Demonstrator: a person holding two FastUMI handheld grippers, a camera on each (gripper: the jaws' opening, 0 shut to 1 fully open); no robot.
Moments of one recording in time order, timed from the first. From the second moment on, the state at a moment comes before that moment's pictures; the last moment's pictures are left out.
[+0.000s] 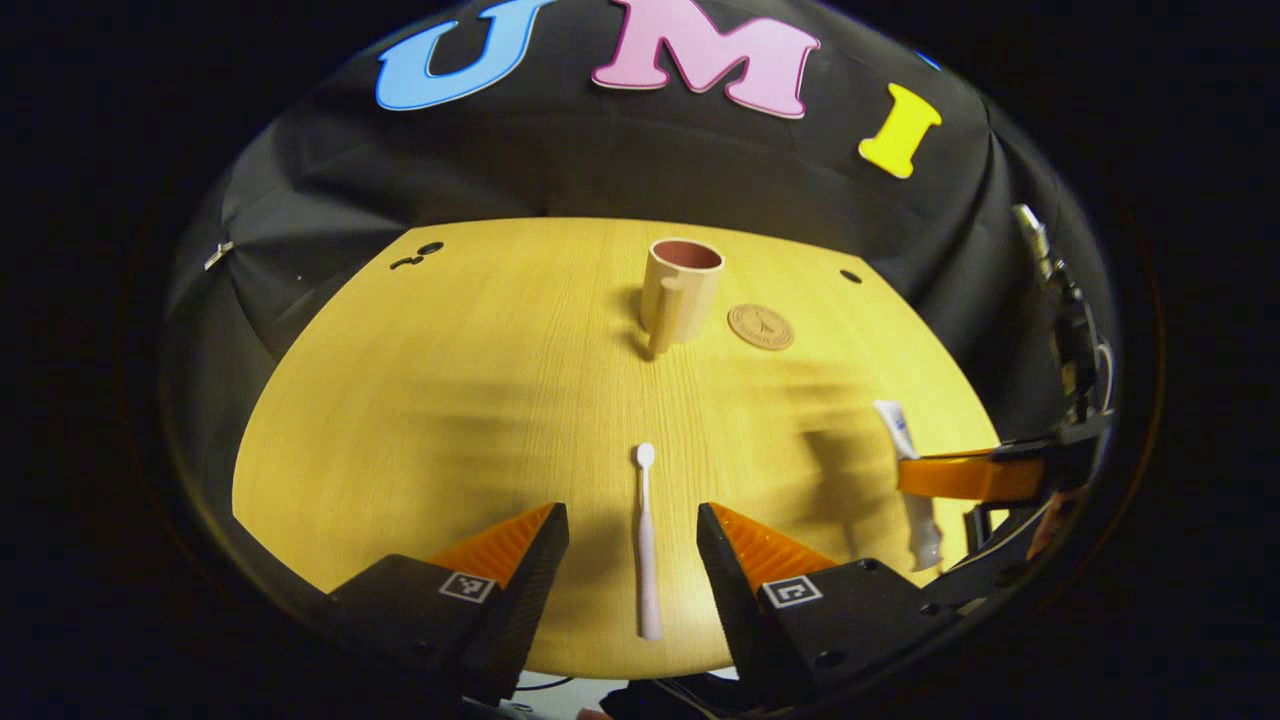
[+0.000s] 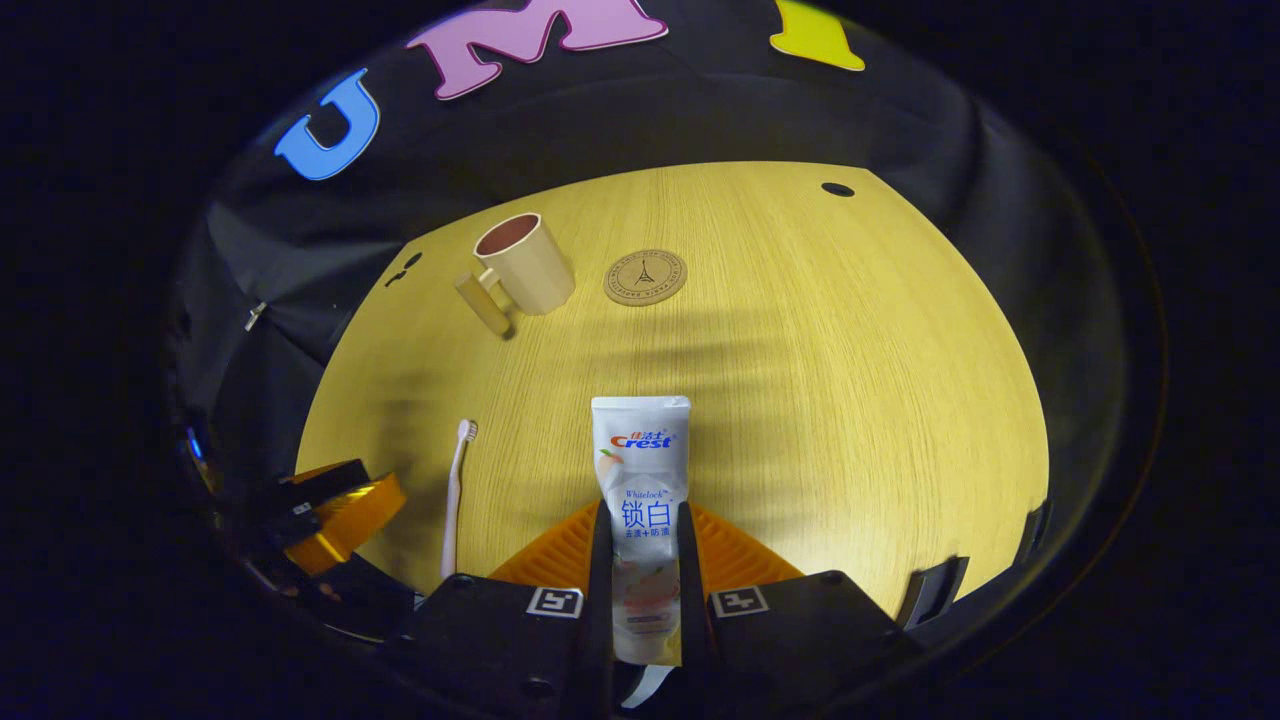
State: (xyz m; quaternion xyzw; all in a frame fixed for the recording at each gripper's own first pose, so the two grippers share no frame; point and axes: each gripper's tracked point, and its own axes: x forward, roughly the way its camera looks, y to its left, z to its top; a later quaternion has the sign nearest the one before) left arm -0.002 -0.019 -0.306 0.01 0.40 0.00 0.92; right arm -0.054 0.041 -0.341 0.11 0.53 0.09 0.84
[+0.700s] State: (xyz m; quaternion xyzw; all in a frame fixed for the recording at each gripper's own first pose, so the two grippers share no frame) left arm 0.022 -0.026 -0.373 0.03 0.48 0.00 0.88; right arm -0.055 0.018 -0.316 0.11 0.51 0.09 0.85
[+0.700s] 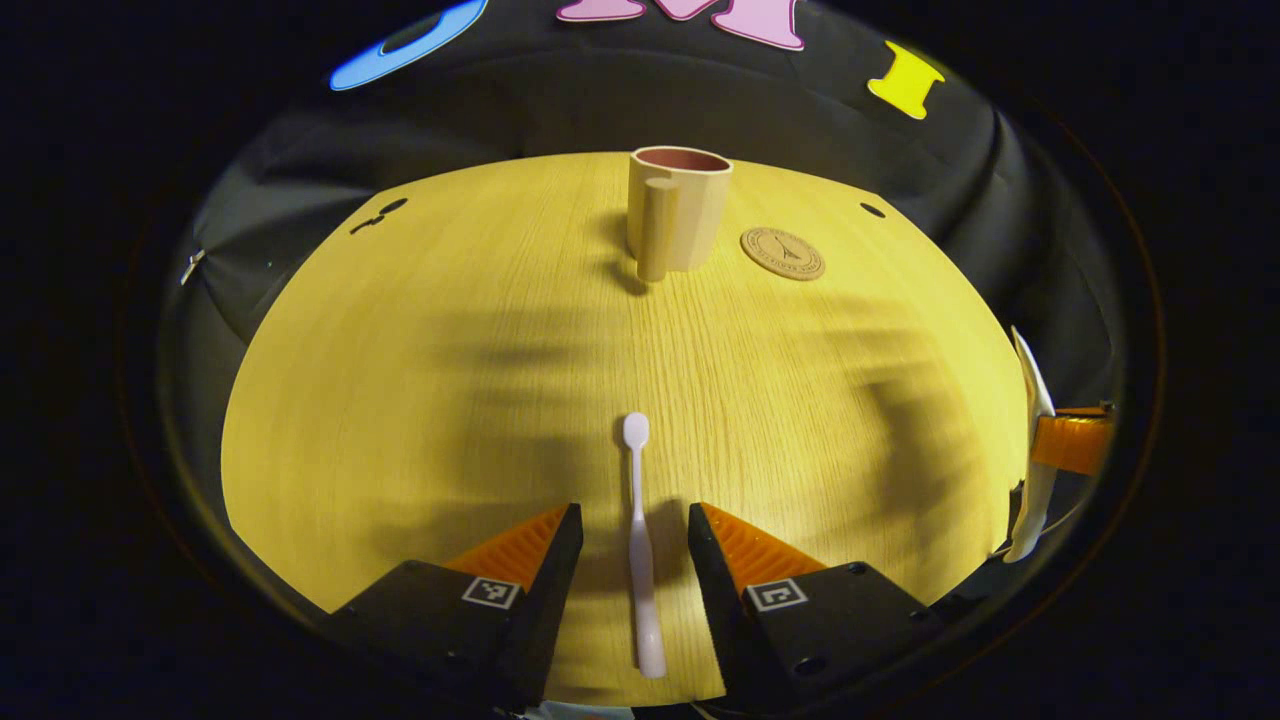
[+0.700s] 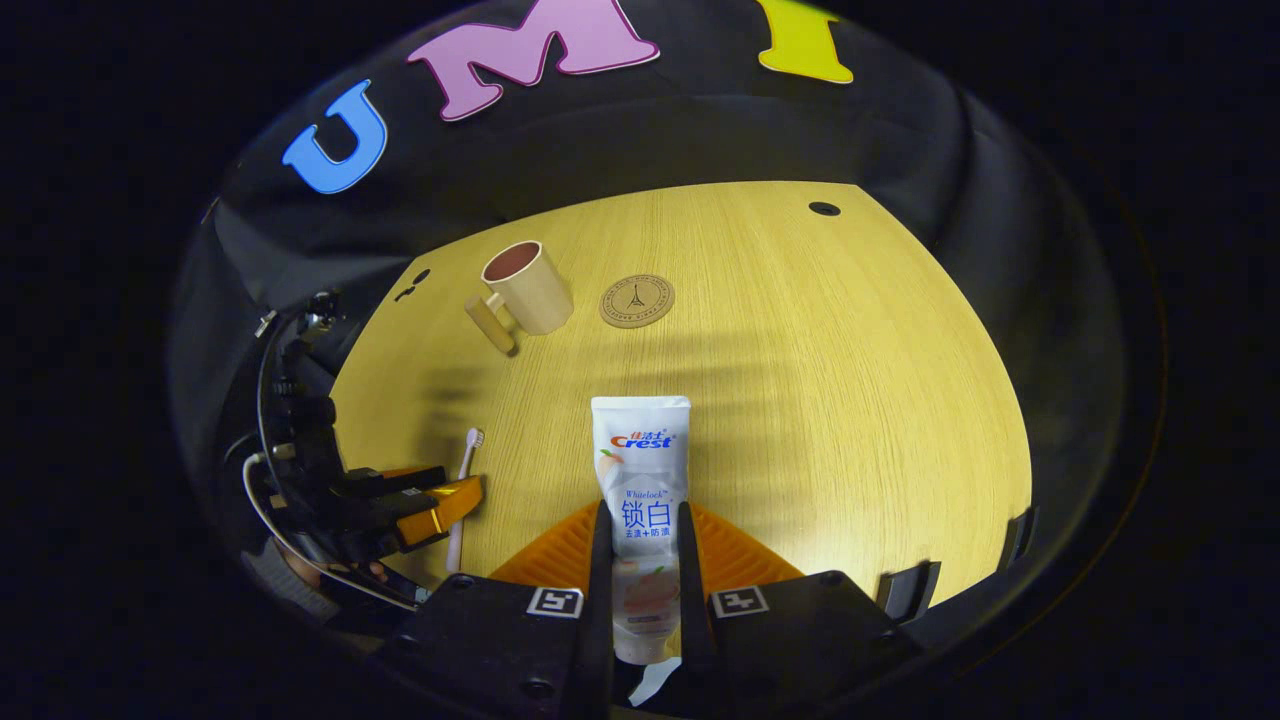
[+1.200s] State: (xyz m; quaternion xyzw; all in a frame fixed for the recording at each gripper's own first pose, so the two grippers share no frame) left arm 0.022 -0.023 -0.375 0.05 0.48 0.01 0.87; right arm -0.056 0.014 -0.314 0.12 0.50 0.08 0.85
